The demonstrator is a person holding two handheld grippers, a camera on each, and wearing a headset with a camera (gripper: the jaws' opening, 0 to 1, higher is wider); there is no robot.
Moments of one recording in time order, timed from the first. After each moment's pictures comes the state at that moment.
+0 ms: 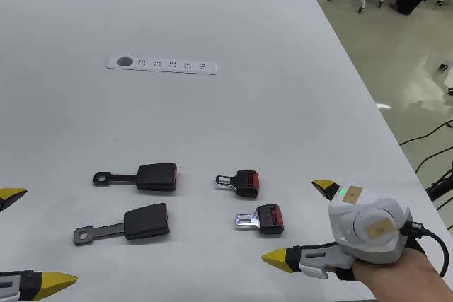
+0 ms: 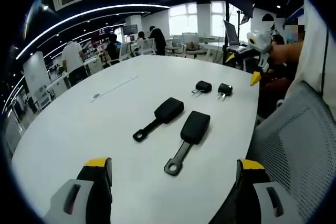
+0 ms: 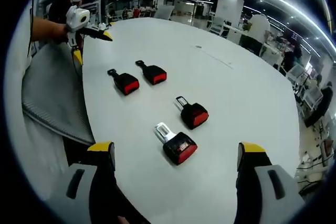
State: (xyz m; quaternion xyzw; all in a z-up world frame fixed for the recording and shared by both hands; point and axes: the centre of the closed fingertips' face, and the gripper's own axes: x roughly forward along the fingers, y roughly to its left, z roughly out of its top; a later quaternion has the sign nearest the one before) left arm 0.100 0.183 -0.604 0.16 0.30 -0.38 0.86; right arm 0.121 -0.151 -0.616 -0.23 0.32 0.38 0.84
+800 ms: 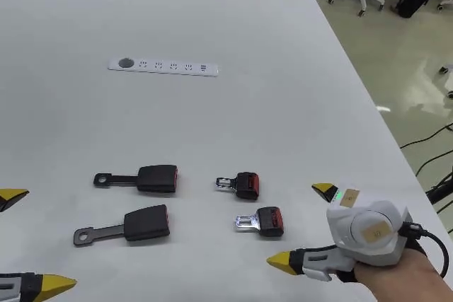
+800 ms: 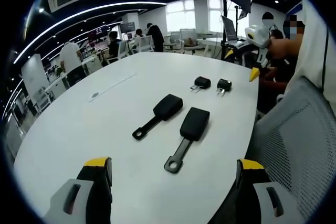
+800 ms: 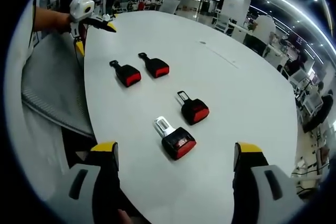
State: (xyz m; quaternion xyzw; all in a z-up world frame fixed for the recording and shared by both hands) left arm 0.096 0.180 -0.605 0.17 0.30 -0.38 0.86; right arm 0.118 -0.157 -0.618 -0.24 0.33 0.38 0.83
